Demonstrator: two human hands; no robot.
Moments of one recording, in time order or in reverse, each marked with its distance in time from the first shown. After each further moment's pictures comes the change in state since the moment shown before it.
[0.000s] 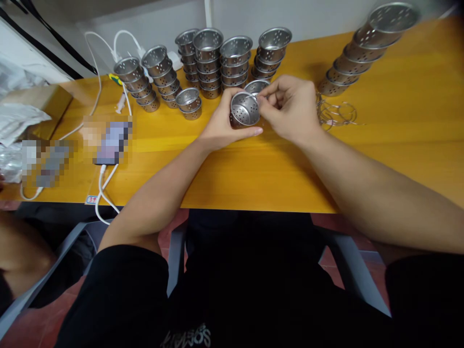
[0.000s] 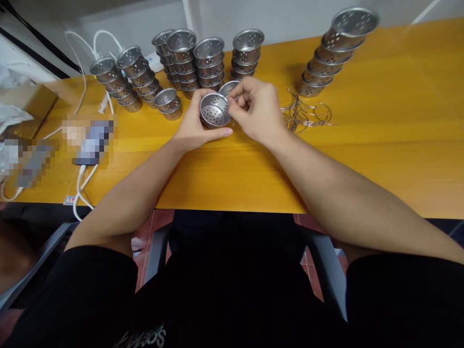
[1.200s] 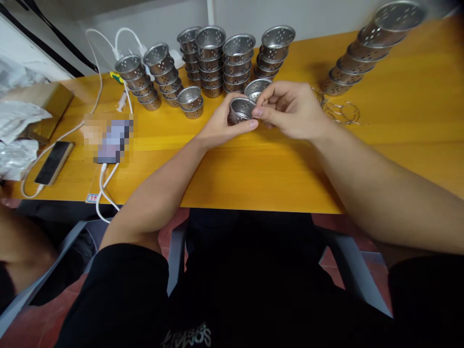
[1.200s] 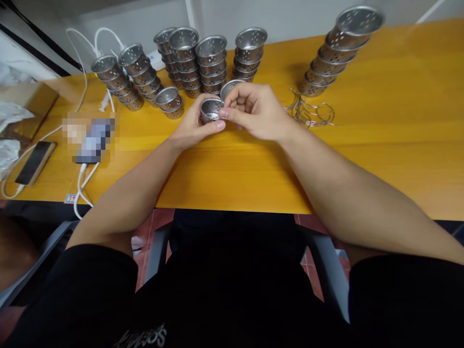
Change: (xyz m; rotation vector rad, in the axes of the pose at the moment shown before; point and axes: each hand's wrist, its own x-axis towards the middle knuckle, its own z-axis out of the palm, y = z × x) left_hand -0.005 -0.018 -0.010 -0.088 -0.066 0.055; right_hand 0.002 -0.028 -0.014 0.290 -0.268 0.074
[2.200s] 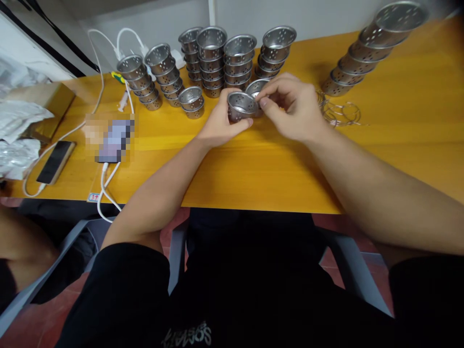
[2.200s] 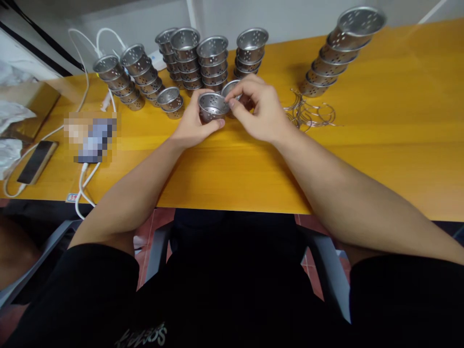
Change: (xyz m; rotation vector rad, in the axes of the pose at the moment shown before) left_hand -0.001 0.003 -0.001 0.058 0.025 -0.091; right_hand -0.008 0.000 0.001 -0.300 0.141 -0.042
